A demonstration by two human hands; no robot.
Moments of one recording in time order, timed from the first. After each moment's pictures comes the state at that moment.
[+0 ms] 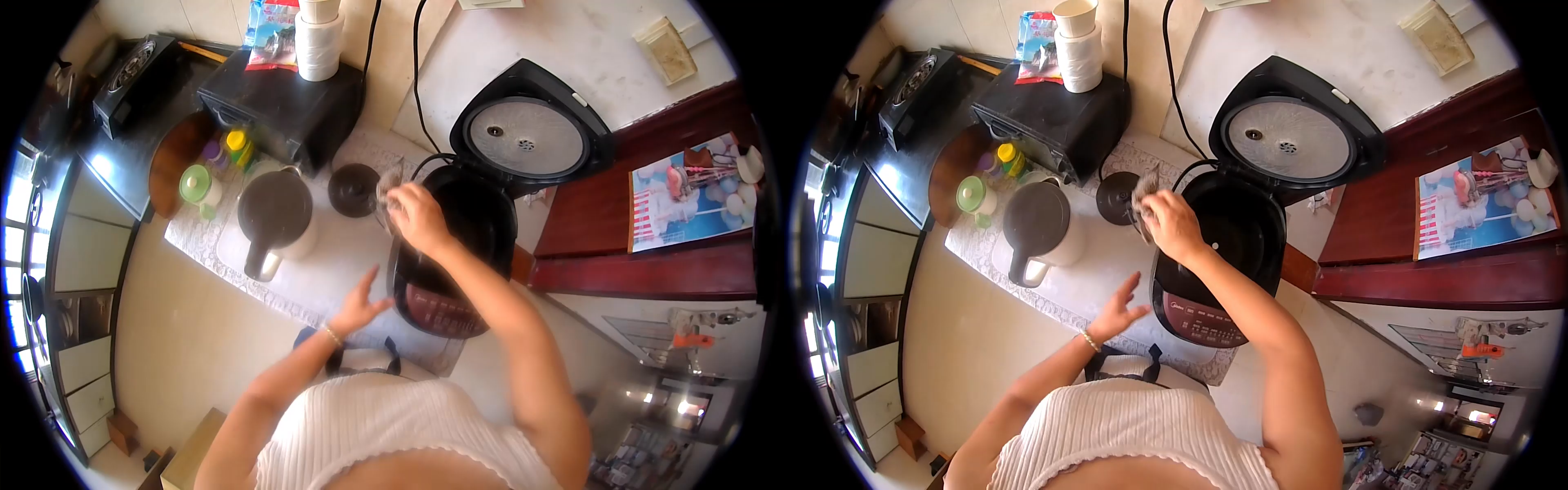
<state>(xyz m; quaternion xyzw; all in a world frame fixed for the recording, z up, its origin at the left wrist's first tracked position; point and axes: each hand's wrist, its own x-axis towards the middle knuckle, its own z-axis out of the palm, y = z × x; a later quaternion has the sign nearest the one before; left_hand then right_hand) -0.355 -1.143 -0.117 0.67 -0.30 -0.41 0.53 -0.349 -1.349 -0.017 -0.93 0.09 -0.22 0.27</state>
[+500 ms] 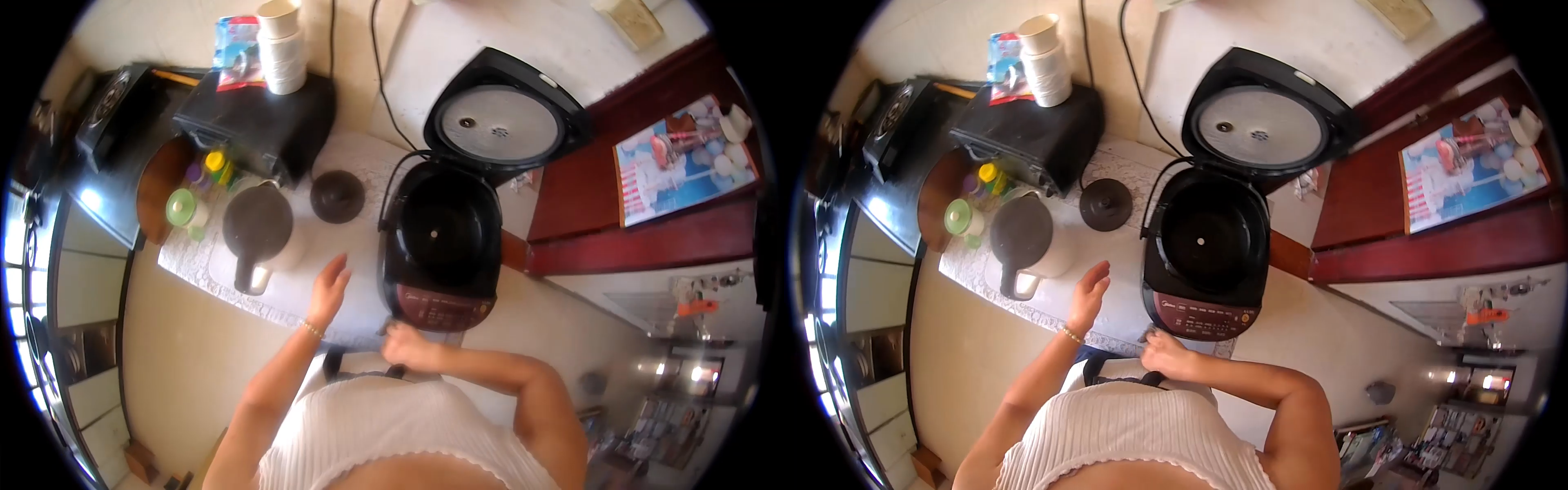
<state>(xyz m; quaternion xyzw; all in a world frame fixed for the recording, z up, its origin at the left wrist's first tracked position) -0.318 -1.145 -0.121 0.68 -0.20 -0.36 0.61 -0.509 -1.231 -0.065 -0.97 -0.19 0.14 0.09</state>
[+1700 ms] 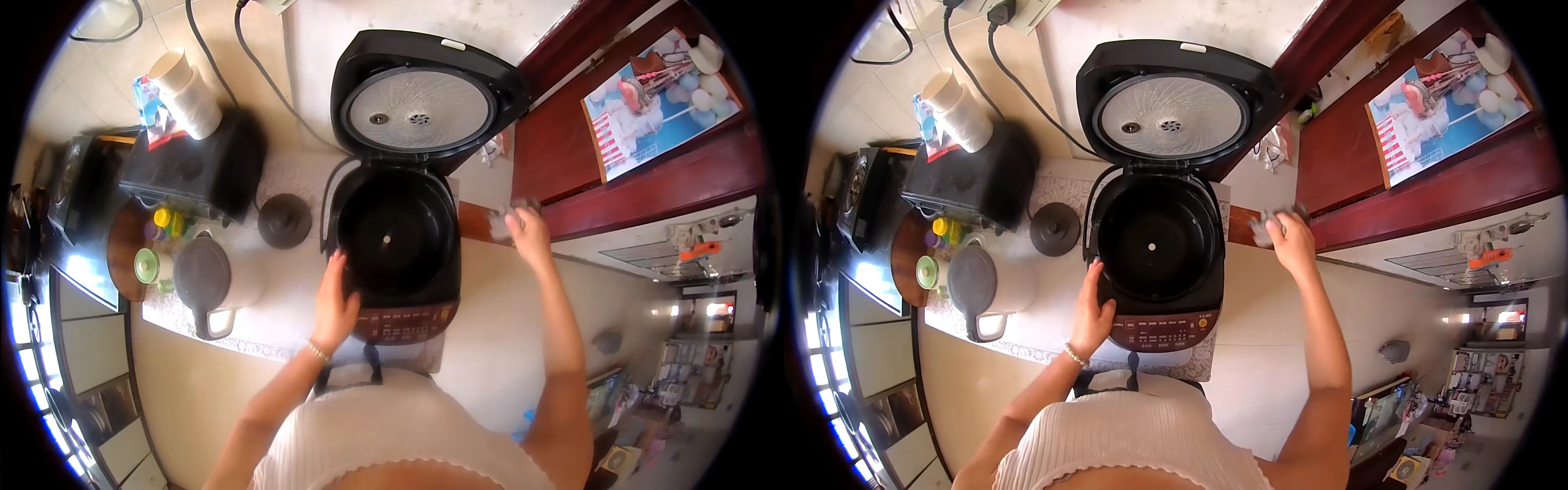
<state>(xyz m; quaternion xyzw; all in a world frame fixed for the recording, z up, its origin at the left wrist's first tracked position) -0.372 -1.220 -0.053 0.72 -0.46 -0.23 0.46 -0.618 -1.500 0.032 -0.87 0.47 -0.11 0.07</state>
